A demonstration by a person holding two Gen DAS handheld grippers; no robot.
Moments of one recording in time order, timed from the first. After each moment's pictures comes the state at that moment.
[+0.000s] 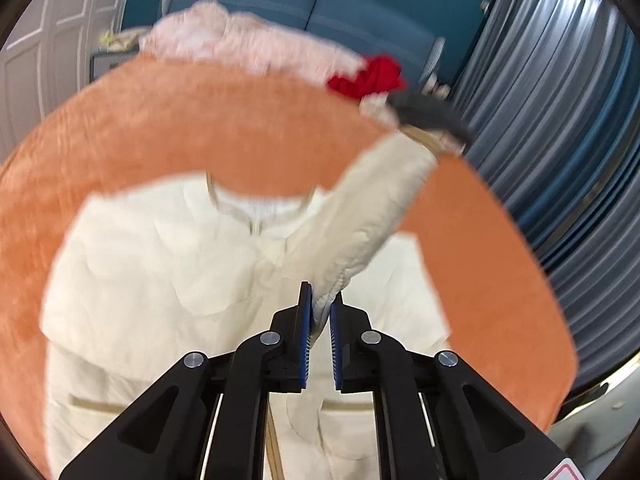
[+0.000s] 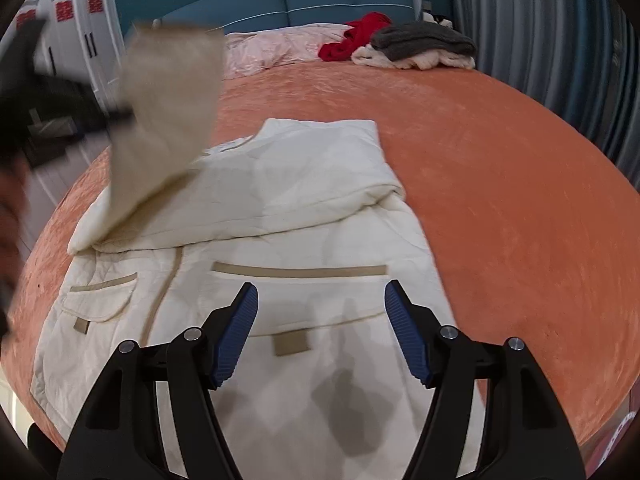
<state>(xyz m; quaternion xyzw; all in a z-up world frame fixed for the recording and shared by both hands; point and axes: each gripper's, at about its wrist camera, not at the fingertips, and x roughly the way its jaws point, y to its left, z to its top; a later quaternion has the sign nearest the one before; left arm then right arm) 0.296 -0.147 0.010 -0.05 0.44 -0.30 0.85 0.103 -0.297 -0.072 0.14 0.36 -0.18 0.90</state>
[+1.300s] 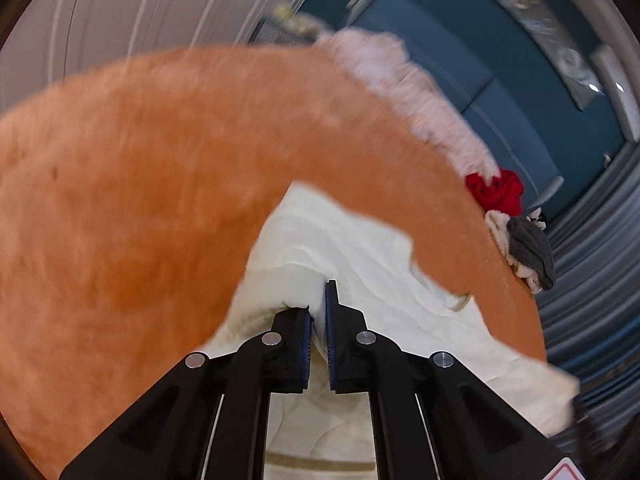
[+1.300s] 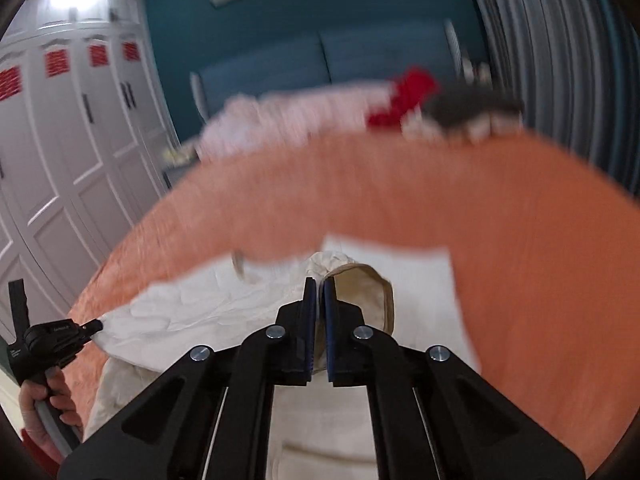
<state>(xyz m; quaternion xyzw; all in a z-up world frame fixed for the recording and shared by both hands) 0.365 0.057 -0.032 -0.25 0.40 -0.10 0.88 0.215 -0.305 0.027 0.13 0.24 -0.11 0.96</state>
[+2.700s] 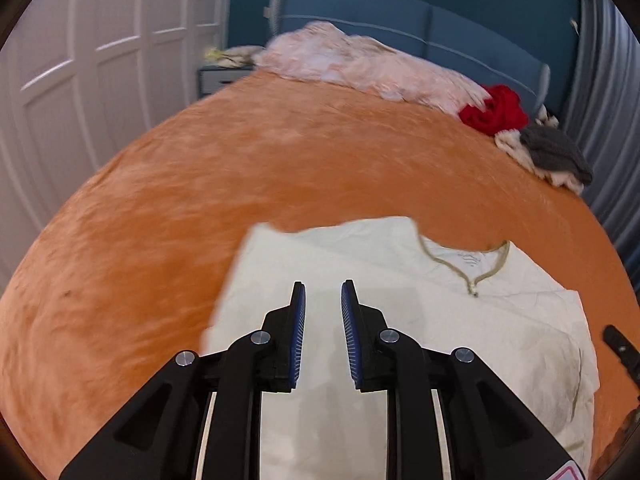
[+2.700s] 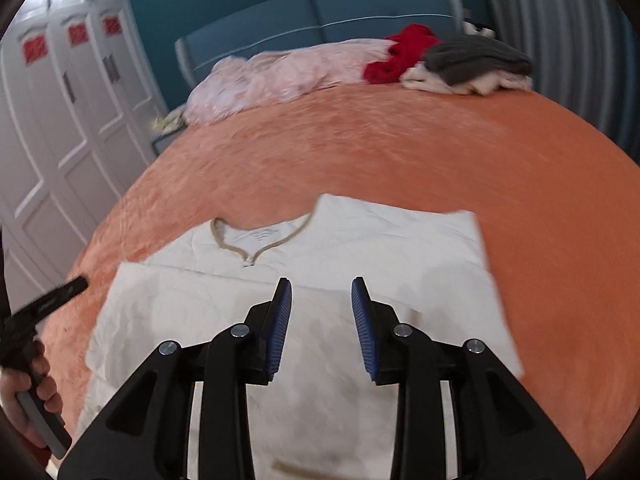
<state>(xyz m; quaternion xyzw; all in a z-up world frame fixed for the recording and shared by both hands) 0.410 -0.031 -0.030 -0.02 0.39 -0.12 0.91 0.291 -0.315 -0.040 0.15 0.34 -0.10 0.92</state>
